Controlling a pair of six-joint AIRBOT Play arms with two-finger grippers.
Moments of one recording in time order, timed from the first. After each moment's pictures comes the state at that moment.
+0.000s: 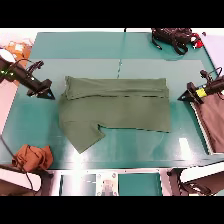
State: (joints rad) left arm 0.20 -1.62 1.49 1.12 -1.66 -1.39; right arm -0.52 -1.65 1.38 -1.06 1.50 1.43
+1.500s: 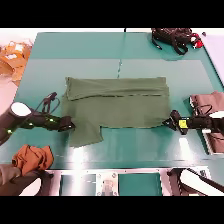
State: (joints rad) left arm -0.02 -1.00 0.63 0.91 -1.17 -1.32; right arm -0.47 -1.15 0.56 -0.89 1.08 1.45
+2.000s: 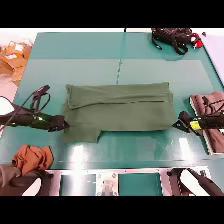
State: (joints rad) left arm -0.02 -0.84 0.75 0.99 -1.32 -1.44; right arm -0.46 -0.93 0.66 -1.12 1.28 1.58
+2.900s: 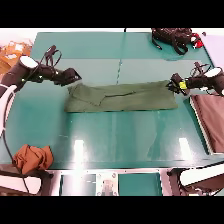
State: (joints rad) left arm -0.02 -1.60 1.38 0.79 -0.92 -1.28; right arm -0.31 -1.69 1.36 -0.97 0.95 1.59
